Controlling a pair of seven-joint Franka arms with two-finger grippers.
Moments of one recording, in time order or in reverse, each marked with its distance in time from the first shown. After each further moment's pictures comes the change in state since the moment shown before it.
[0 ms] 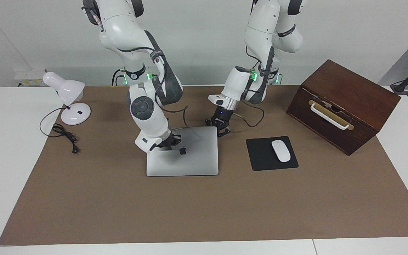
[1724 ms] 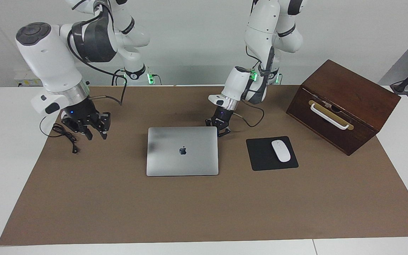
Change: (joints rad) left arm 0.006 0.000 -0.005 0.000 0.000 -0.001 -0.022; right arm -0.297 -0.225 -0.017 0.208 -0.124 -0.186 -0.187
